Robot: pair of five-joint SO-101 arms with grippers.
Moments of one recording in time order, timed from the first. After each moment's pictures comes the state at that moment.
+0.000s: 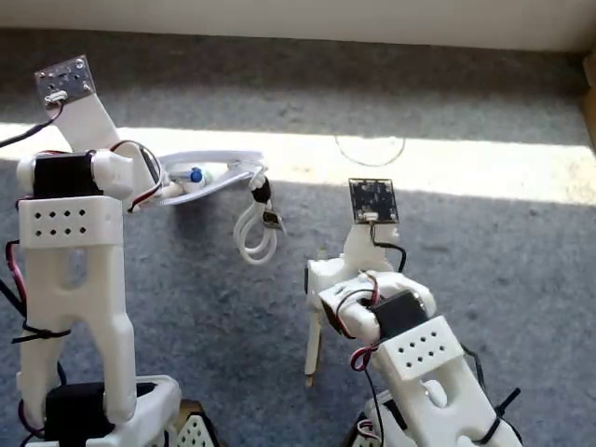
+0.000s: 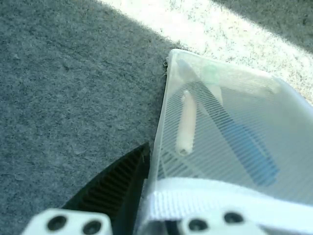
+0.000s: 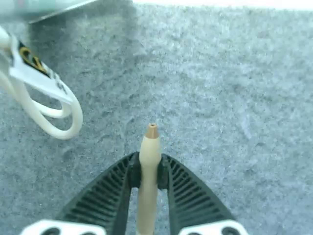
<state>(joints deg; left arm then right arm) -13.5 -17.3 6.0 86.5 25.8 -30.1 -55.7 61.1 53.7 -19.2</state>
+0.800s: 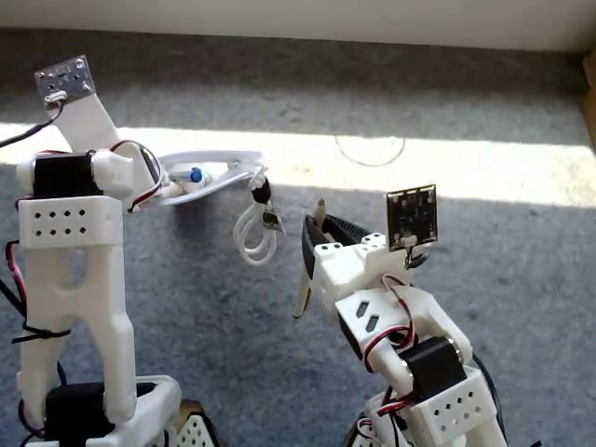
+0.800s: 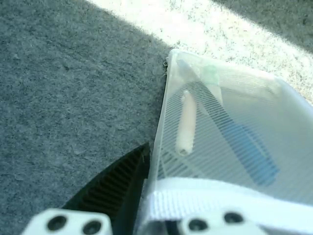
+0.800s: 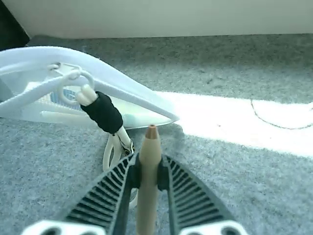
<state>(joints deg) -13.5 -17.3 6.0 86.5 25.8 -30.2 -75.9 61.1 44.5 -13.5</state>
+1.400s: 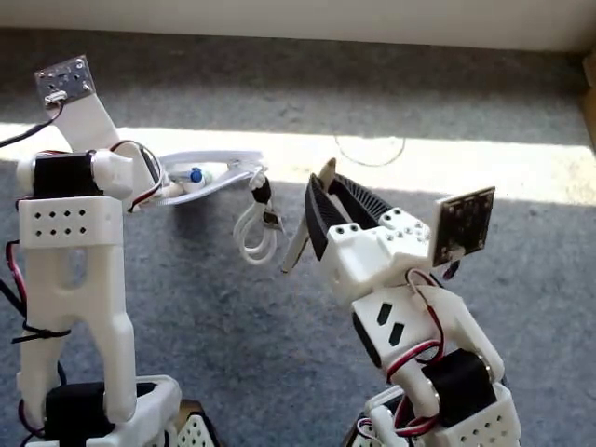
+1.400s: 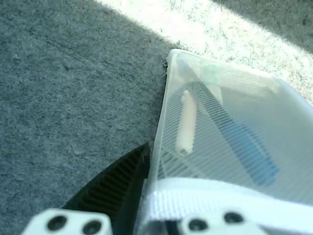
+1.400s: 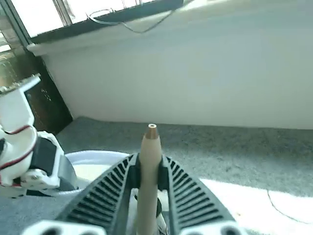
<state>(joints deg) -13.5 -17.3 6.0 86.5 25.8 -30.6 -76.0 46.8 38.7 -13.5</state>
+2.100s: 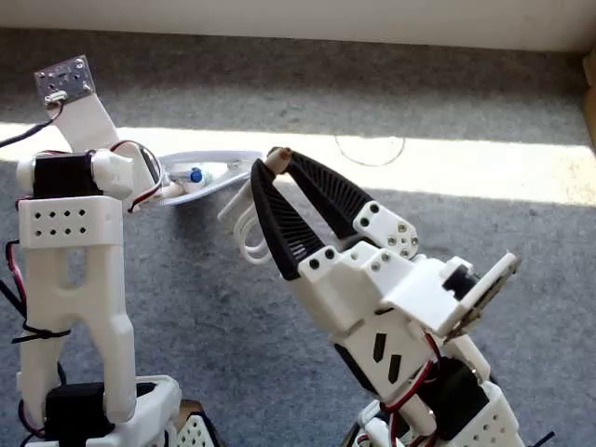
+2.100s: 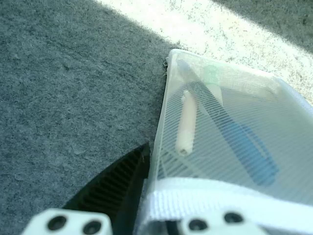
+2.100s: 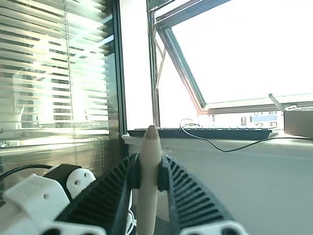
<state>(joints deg) -13.5 -17.3 6.0 86.5 25.8 -44.4 -76.0 46.7 10.7 -4.2</state>
